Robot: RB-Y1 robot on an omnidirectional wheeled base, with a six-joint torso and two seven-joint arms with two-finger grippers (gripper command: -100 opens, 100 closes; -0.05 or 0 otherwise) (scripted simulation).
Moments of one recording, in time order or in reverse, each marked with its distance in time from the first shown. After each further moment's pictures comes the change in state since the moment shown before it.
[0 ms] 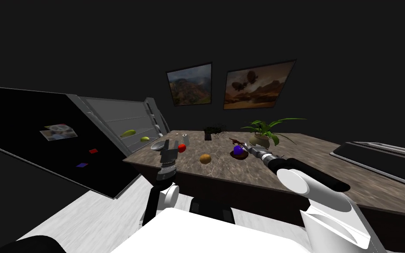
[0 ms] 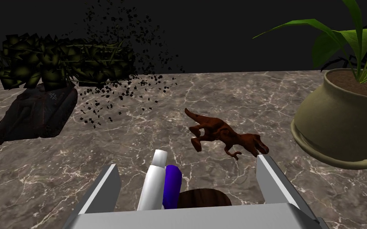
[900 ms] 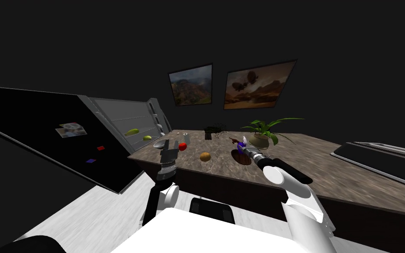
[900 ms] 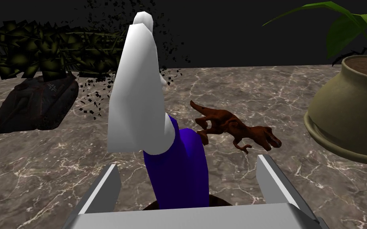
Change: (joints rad) left arm 0.000 0.000 0.000 0.000 0.000 0.000 0.000; right arm -0.028 0.050 0.051 0.190 0.005 -0.184 0.101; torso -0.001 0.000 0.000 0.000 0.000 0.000
